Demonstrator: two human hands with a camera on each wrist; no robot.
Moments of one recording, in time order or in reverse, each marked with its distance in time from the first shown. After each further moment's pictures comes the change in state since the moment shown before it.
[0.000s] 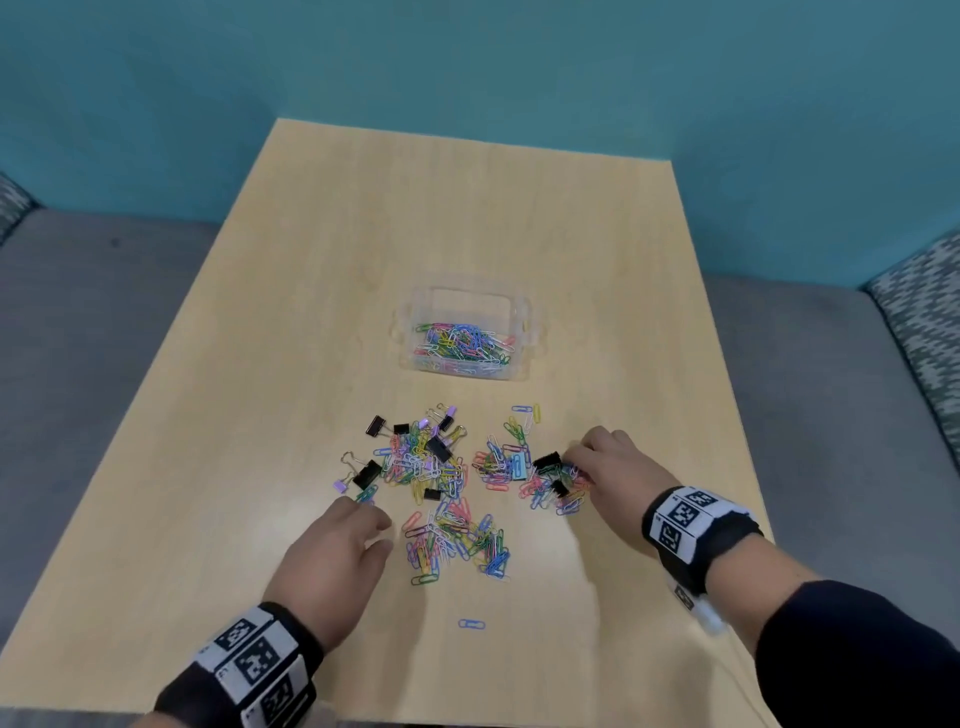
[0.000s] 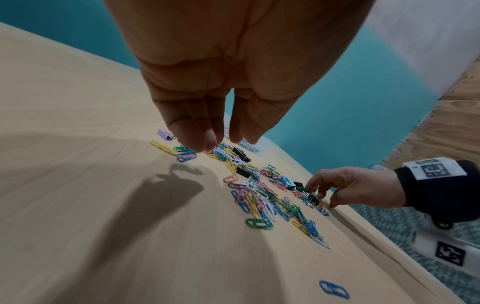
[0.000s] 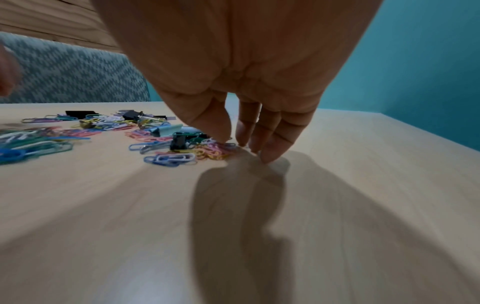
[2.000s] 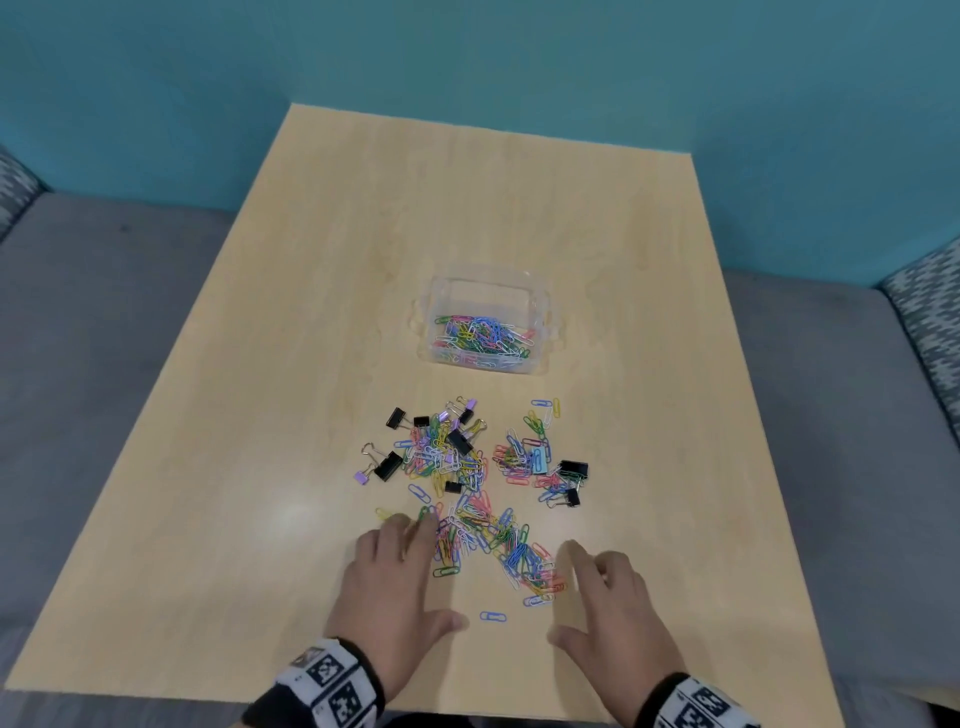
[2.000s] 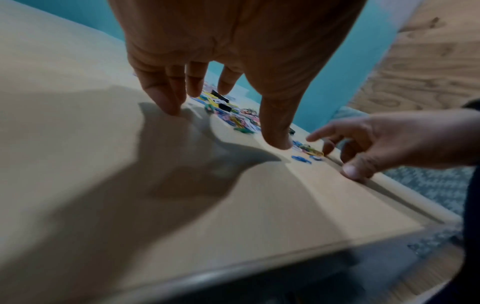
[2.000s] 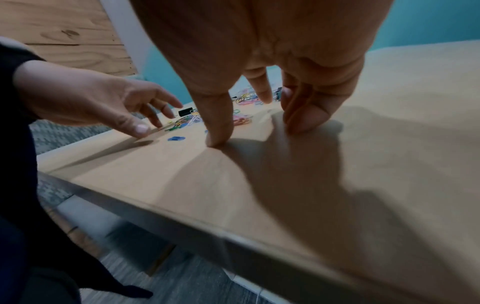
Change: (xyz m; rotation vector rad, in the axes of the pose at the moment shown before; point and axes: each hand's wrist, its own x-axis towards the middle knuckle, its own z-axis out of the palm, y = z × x) left_hand -0.025 0.002 0.042 0.295 -0.142 0.064; right_hand -0.105 -0.096 0.069 0.245 -0.049 0.260
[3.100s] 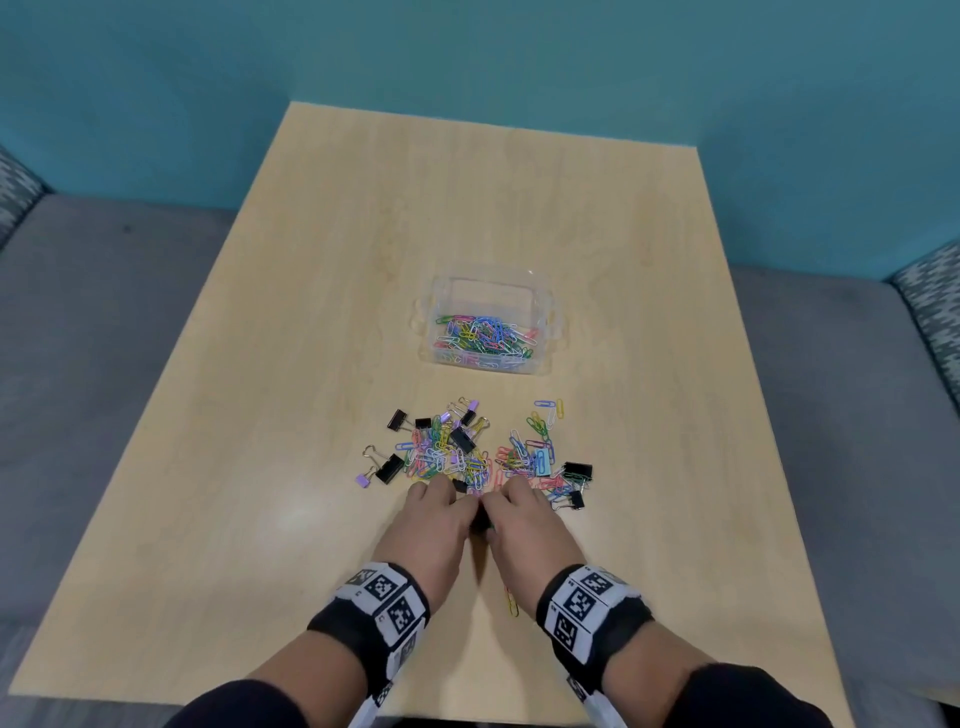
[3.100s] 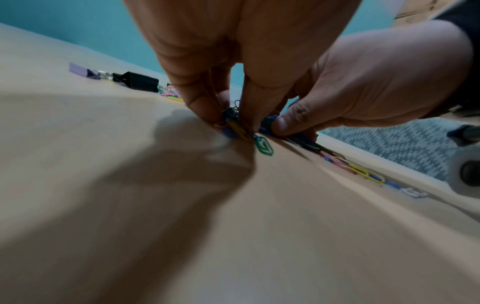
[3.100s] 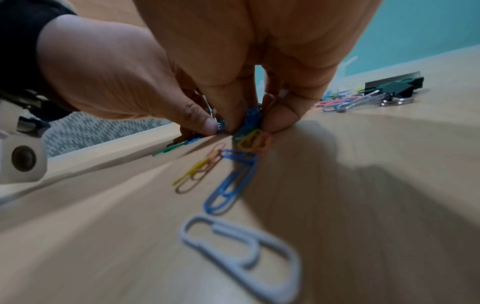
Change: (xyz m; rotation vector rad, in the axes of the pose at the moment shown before) left_hand 0.067 0.015 -0.001 0.027 0.068 0.144; right_hand 0.091 -0.069 -0.004 -0.022 0.087 -0.244
